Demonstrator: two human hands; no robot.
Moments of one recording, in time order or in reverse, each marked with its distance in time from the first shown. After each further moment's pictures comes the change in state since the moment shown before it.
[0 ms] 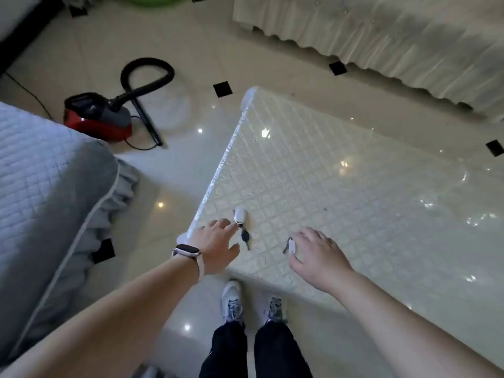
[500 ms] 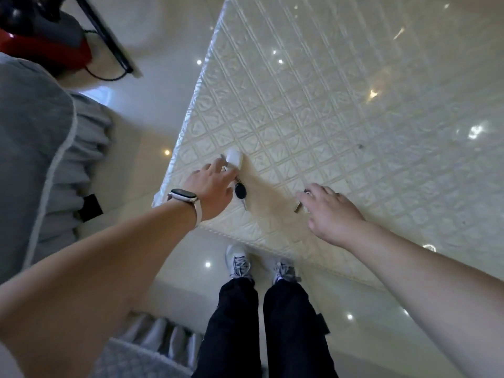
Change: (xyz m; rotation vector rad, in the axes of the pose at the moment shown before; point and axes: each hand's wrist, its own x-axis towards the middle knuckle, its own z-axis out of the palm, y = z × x) left_hand 0.120 -0.041 0.120 0.130 0.011 -0.002; right_hand 0.104 0.089 0.140 -0.141 -0.164 -0.076
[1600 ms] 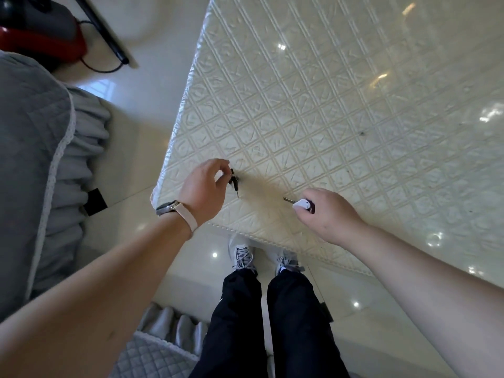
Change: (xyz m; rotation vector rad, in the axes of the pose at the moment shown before) left_hand -0.020 0.022 0.002 -0.624 0.291 -0.233; right_hand -0.015 -0.005 0.007 0.592 0.153 0.088
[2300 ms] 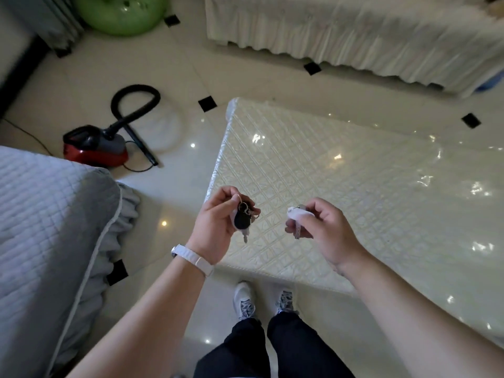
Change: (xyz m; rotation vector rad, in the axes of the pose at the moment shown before) left_hand -0.102 0.188 -0.209 -1.359 -0.252 -0.056; right_hand -0.162 -0.206 -0.153 0.914 0.351 -0.083
